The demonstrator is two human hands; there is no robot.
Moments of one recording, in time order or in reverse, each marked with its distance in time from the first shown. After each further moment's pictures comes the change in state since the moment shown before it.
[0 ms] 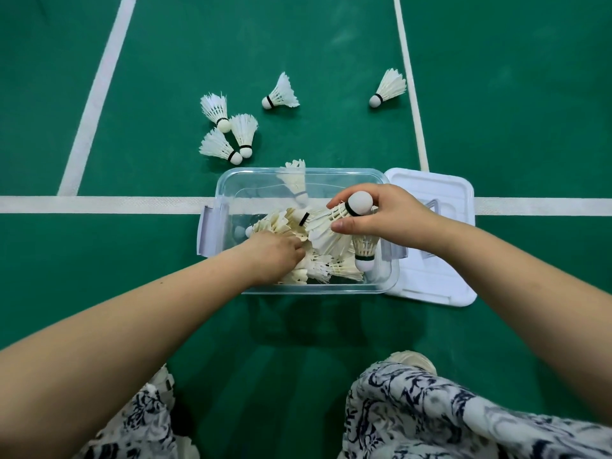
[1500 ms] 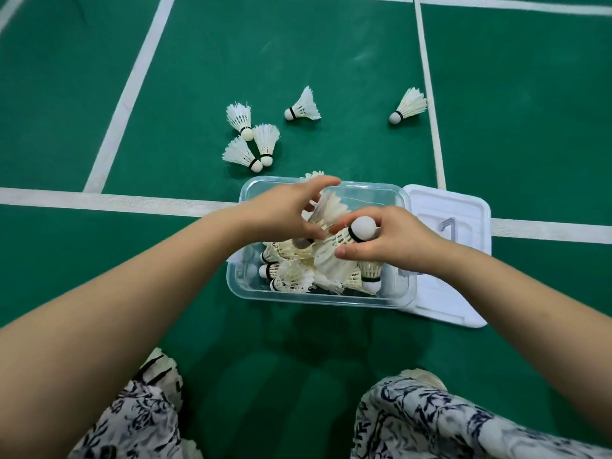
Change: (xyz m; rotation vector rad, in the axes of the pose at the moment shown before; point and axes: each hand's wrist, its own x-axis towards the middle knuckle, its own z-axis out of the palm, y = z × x) left_hand -0.021 -0.043 -0.048 -0.925 0.356 -0.162; right_hand 0.004 -0.011 0.017 -0.093 -0.036 0.005
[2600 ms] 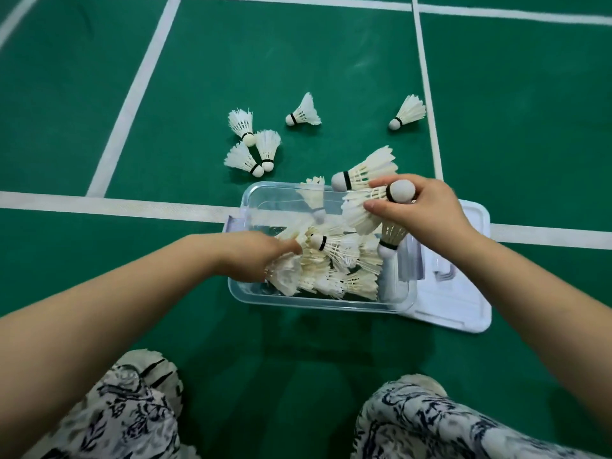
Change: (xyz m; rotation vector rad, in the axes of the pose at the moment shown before) left_hand -0.025 -0.043 0.014 0.478 -0.387 -0.014; right_hand 0.008 0.006 -0.027 0.113 0.425 0.008
